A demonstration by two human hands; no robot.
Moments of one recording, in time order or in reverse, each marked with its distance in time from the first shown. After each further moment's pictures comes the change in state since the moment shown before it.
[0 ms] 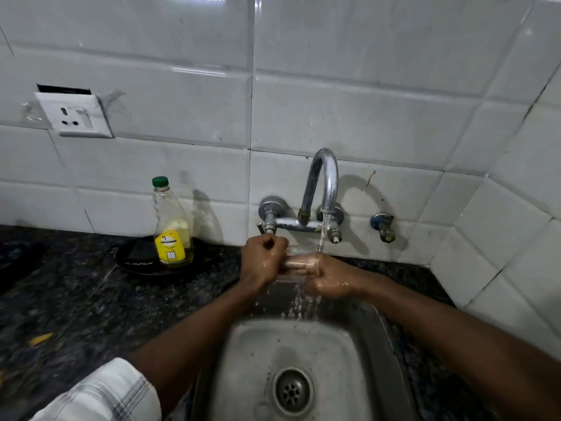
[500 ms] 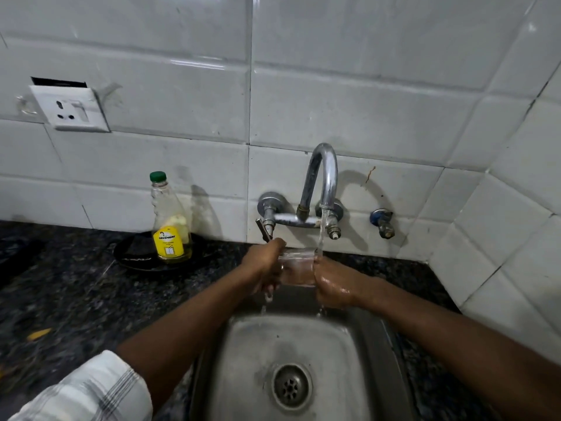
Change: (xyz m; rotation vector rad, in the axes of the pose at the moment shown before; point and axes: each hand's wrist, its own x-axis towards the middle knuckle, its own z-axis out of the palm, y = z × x) left_hand 0.001 0.002 -0.002 -0.052 -0.261 -0.544; right_hand -0.008 0.023 0.015 -0.365 0.046 -0.098
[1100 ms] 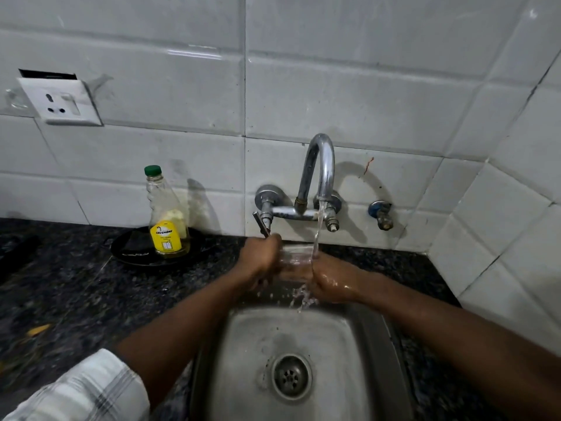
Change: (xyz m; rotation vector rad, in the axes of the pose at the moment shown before) left_hand 0.006 -0.010 0.004 0.077 0.178 0.250; right_hand -0.004 -0.014 -0.001 0.014 0.125 -0.168
